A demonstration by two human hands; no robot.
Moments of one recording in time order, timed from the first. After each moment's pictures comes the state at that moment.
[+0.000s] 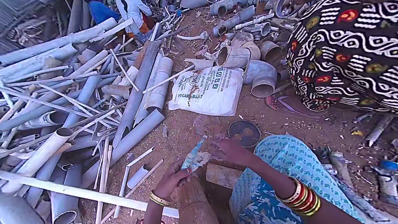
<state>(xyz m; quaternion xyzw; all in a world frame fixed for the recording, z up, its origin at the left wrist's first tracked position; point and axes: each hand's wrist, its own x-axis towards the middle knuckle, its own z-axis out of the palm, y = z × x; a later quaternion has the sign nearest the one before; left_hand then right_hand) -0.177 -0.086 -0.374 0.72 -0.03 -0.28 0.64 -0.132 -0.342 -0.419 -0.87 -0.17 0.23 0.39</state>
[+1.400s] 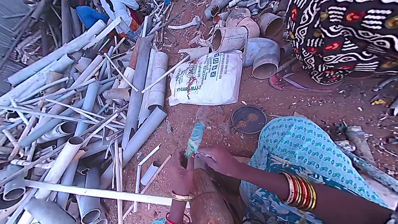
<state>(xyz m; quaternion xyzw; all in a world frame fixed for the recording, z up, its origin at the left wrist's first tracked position) -0.188 -0.121 -0.400 0.87 -0.07 0.10 0.47 -0.178 -0.281 -0.434 -0.75 -0.24 -0.02 0.62</state>
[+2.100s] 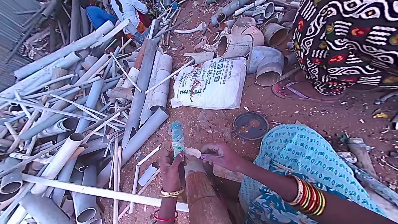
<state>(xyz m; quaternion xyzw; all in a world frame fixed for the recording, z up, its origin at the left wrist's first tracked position) -0.174 -0.113 -0.380 0.70 0.04 0.07 0.71 -0.164 -0.297 -0.428 -0.64 -0.18 0.11 0.74</state>
